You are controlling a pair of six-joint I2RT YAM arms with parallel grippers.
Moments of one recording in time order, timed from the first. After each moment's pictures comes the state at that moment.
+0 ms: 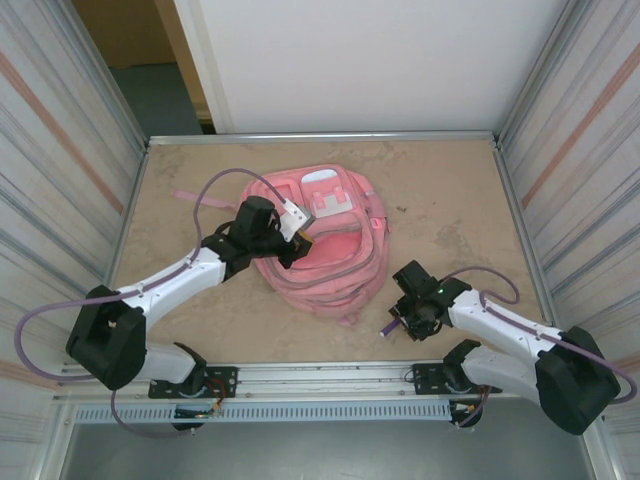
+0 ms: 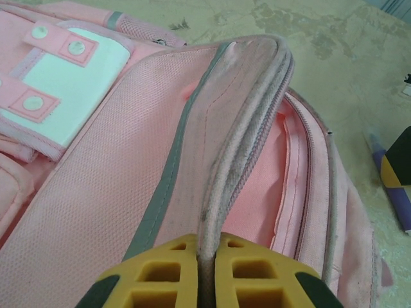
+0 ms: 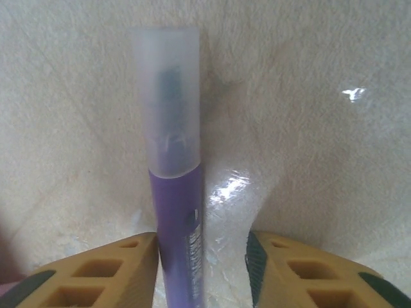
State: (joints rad) left arm -0.60 1.36 0.86 -0.16 0.38 0.12; right arm 0.66 1.07 0.45 -0.74 -0.05 1.54
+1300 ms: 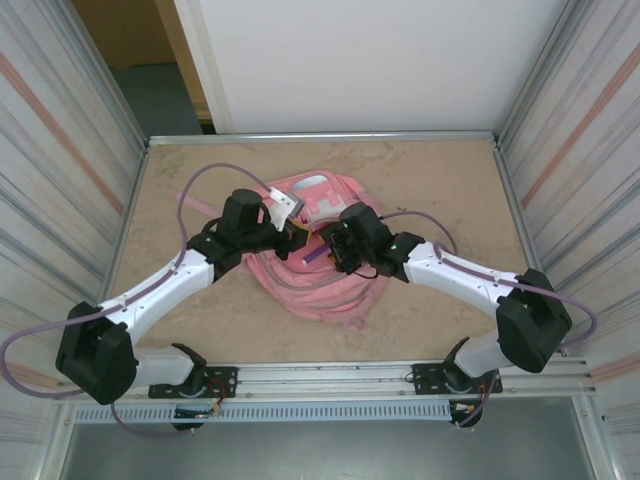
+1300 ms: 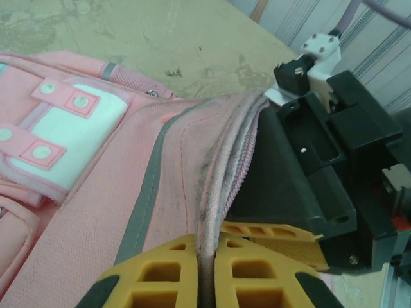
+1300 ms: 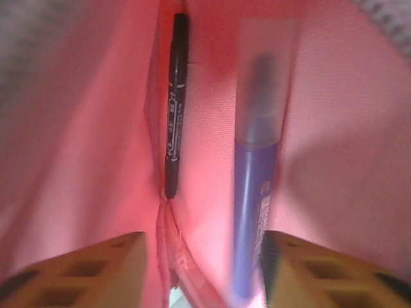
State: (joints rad) left arm -0.57 1.27 0.89 -0.16 0.45 -0.08; right arm 0.80 1.43 0.96 -0.24 -0.04 1.74
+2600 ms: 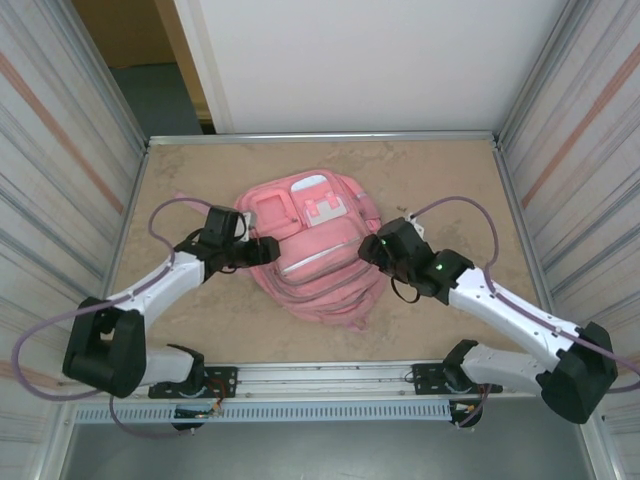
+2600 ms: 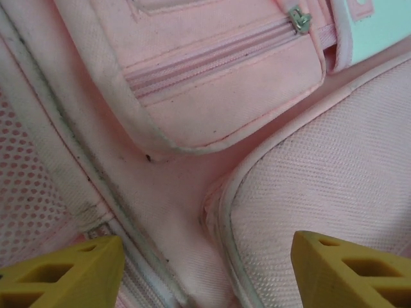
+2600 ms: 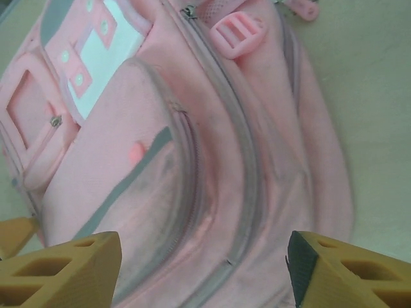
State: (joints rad) left arm -0.35 1.33 0.75 -0.34 0.33 -0.48; right arm 0.72 1.12 0.82 -0.53 0.16 1.08
